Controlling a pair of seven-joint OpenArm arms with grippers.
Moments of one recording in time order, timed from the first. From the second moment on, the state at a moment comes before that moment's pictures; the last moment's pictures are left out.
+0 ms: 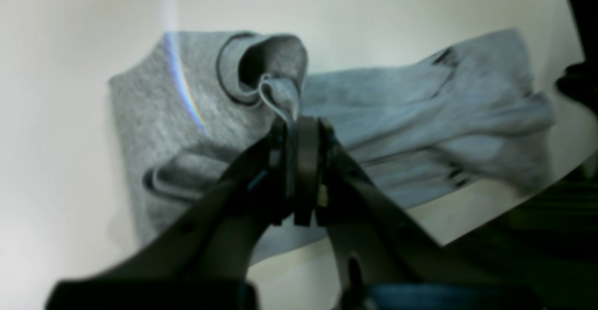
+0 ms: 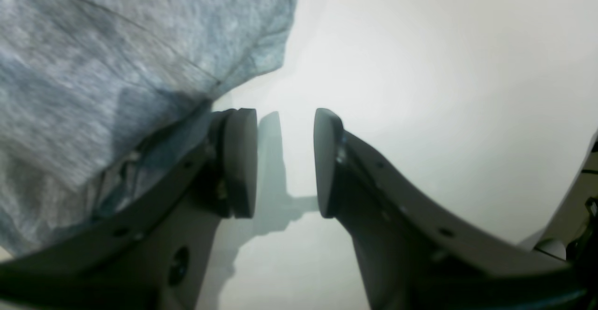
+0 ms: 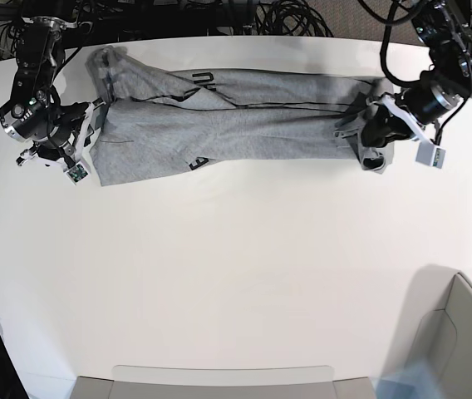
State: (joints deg) left arm 16.7 -9.3 -34.8 112.9 -56.8 -27.6 78.1; right arm -7.5 15.5 16.2 107.9 8.8 44.1 -73.3
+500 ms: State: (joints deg) left arm 18.2 -2.5 -24.2 115.3 -56.5 -27.3 78.3; right arm -7.4 15.4 16.2 104.9 8.7 44.1 -73.3
